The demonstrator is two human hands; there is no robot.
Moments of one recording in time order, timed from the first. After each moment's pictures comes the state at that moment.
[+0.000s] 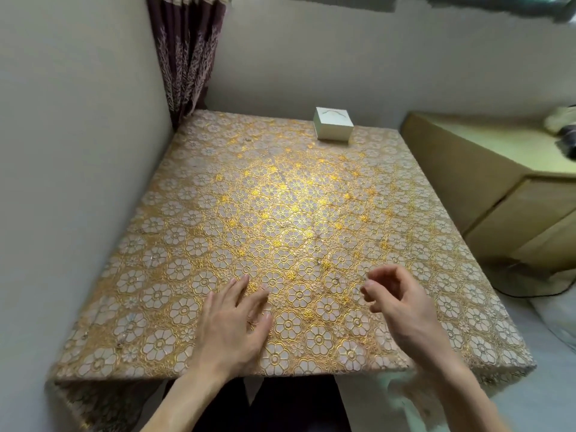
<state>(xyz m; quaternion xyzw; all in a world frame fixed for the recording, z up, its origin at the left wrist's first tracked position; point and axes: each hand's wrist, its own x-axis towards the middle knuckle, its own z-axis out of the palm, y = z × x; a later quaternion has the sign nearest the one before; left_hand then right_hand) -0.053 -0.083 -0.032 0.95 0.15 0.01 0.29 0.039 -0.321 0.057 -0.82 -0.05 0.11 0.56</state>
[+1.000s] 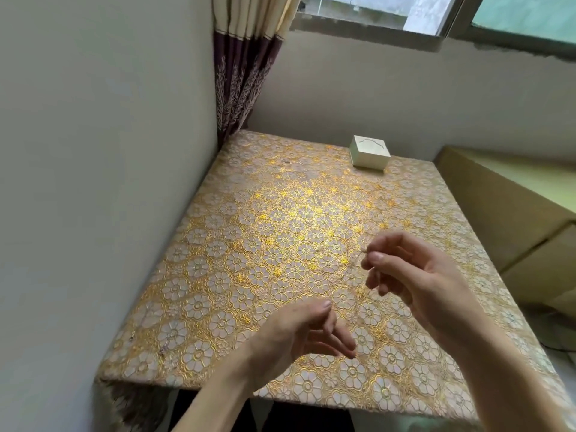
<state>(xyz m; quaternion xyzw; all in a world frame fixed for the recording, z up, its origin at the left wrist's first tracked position) -0.040 -0.081 0.047 0.53 -0.01 -0.13 0.84 0.056 -0.249 0.147 -0.72 -0.20 0.20 0.64</state>
